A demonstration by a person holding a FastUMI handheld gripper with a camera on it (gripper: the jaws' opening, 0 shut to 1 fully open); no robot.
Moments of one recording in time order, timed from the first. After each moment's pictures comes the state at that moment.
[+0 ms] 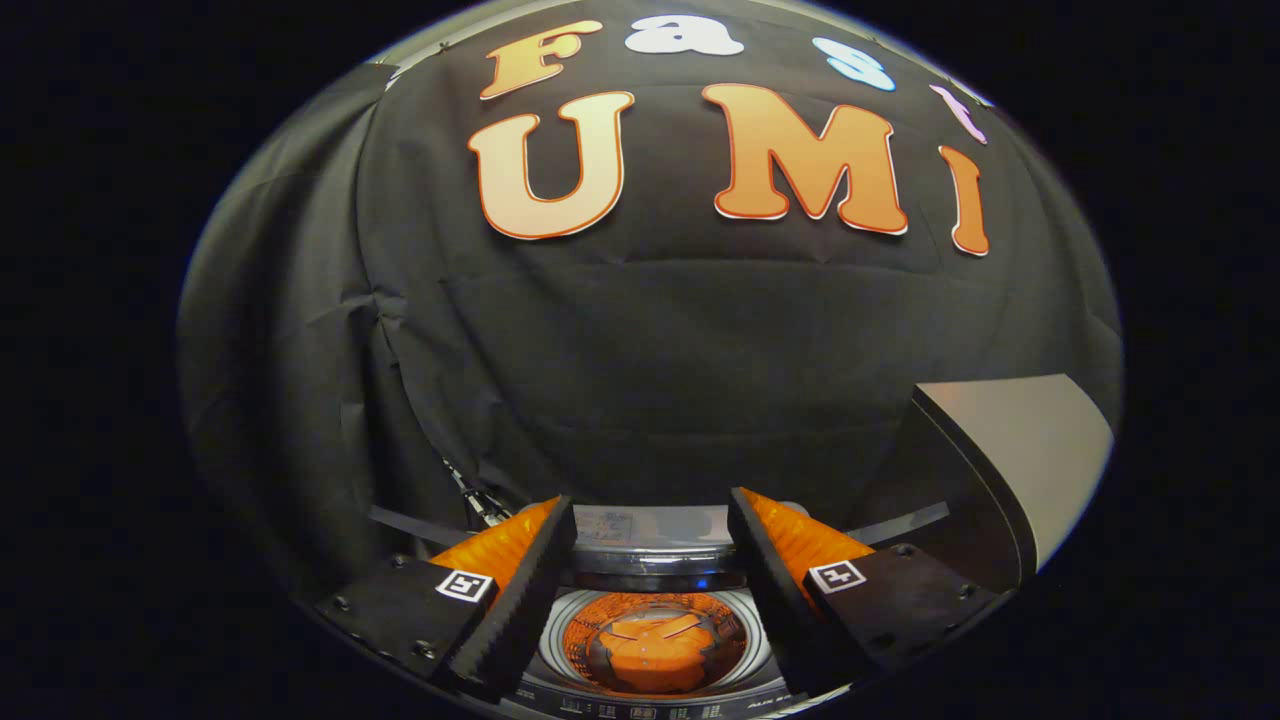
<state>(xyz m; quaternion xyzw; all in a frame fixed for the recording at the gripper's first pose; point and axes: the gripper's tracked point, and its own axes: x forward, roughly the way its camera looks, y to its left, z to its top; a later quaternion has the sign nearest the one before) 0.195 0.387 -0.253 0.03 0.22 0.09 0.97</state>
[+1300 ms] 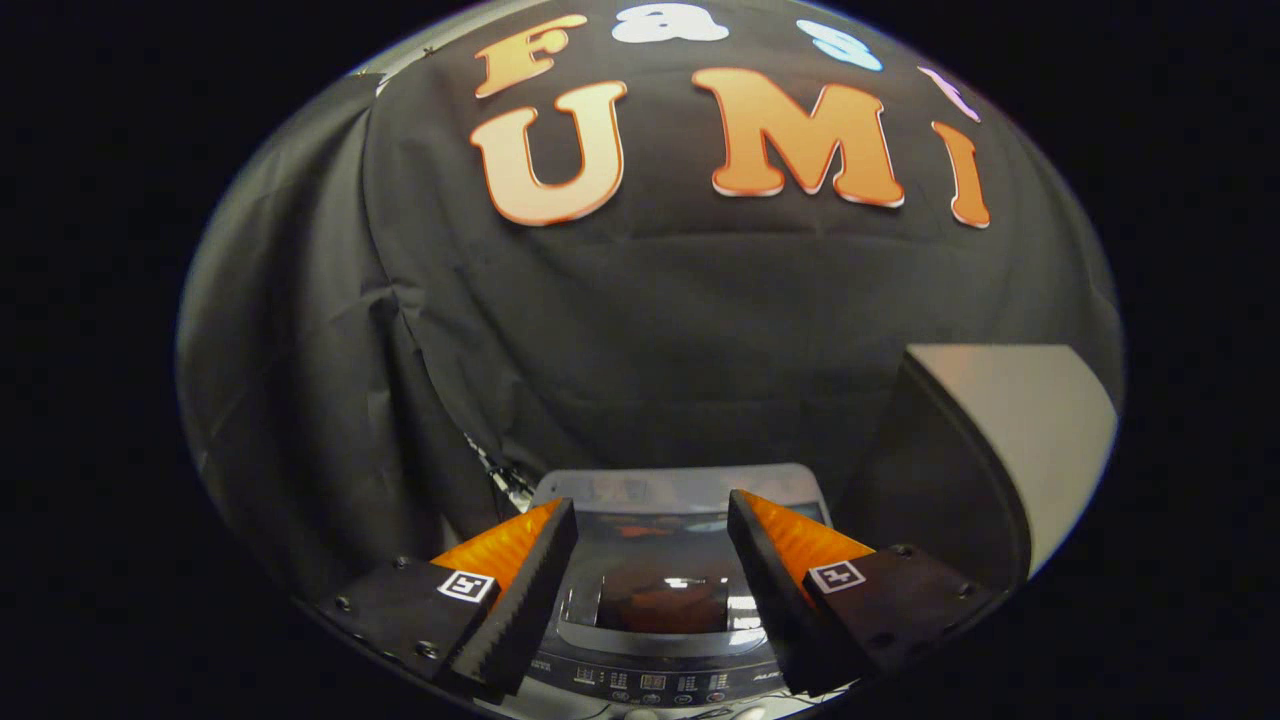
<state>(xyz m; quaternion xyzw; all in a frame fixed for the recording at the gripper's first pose) 0.157 0.375 -0.220 0.05 0.24 0.12 0.96</state>
